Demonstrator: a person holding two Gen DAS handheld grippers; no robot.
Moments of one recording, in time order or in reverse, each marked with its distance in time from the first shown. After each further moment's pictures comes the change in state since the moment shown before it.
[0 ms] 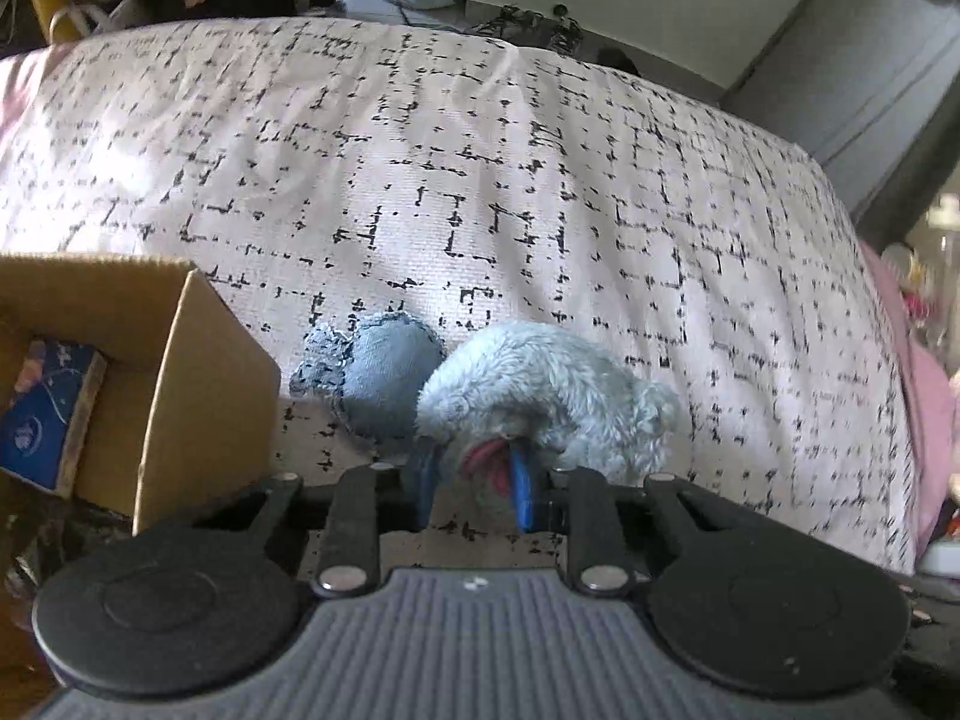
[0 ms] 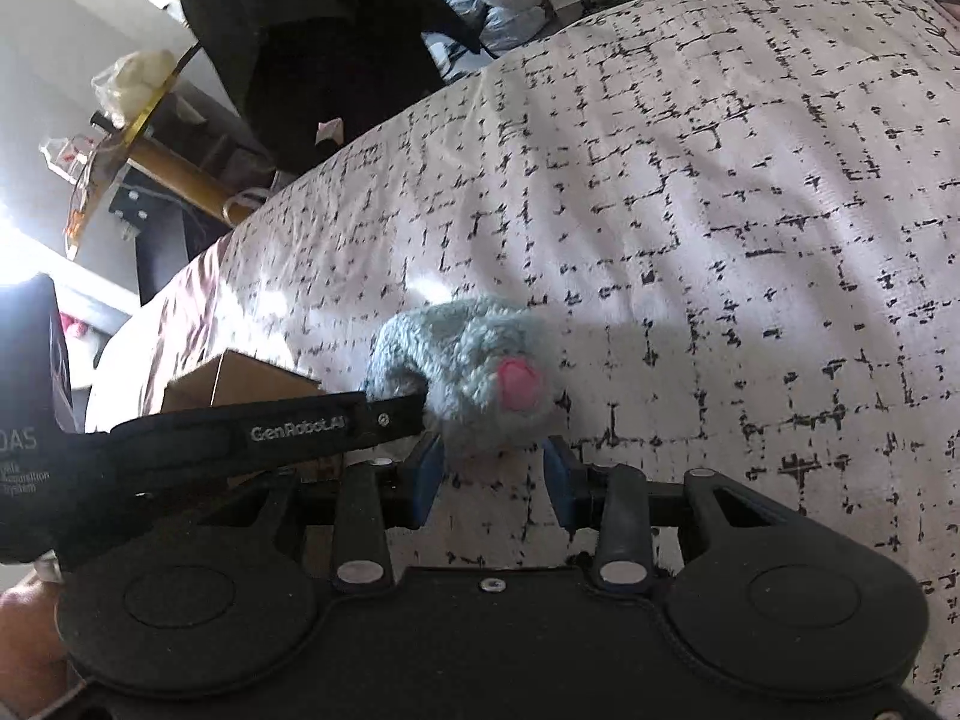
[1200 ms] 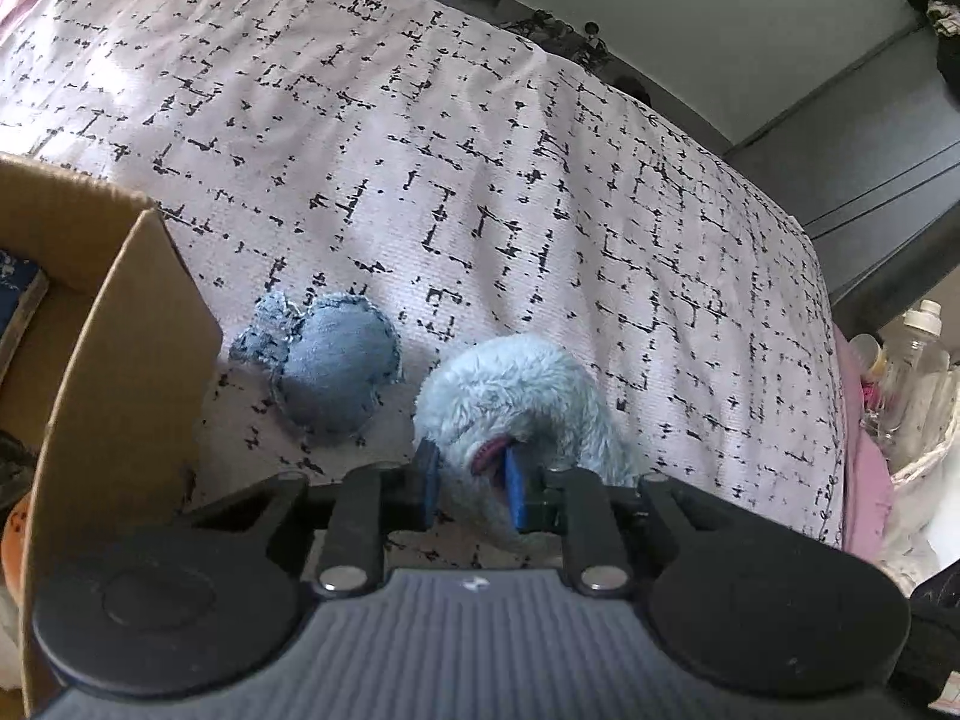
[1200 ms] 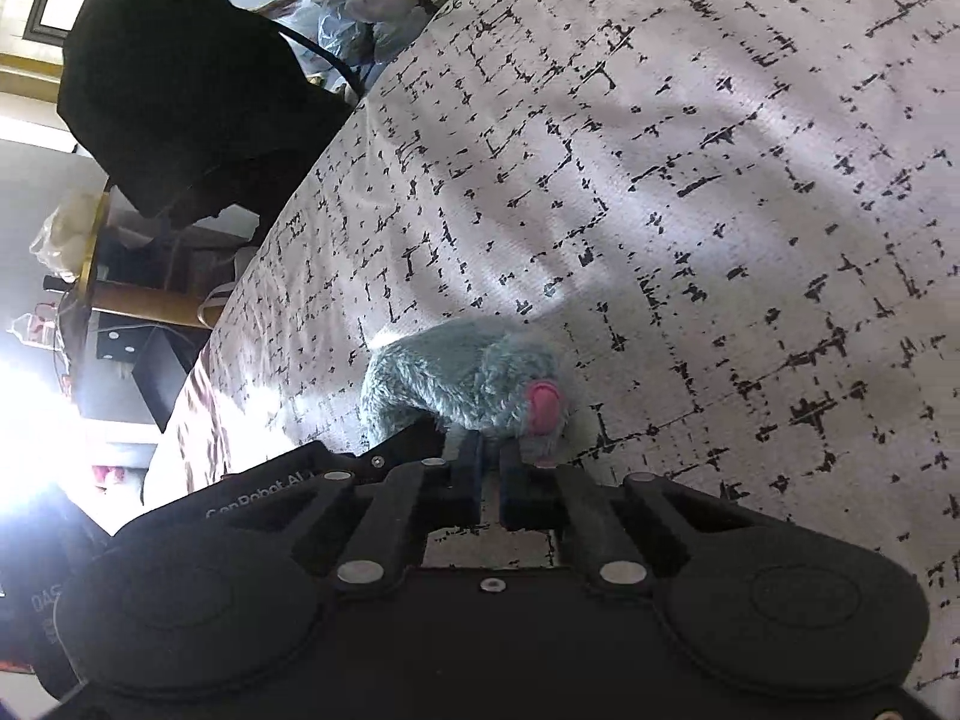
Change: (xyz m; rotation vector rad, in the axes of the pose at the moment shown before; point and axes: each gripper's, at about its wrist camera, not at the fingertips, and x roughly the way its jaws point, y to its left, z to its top) left arm 0.010 0.005 0.005 -0.196 0.017 -0.110; right arm 0.010 -0.028 0.010 0.334 0.016 0.040
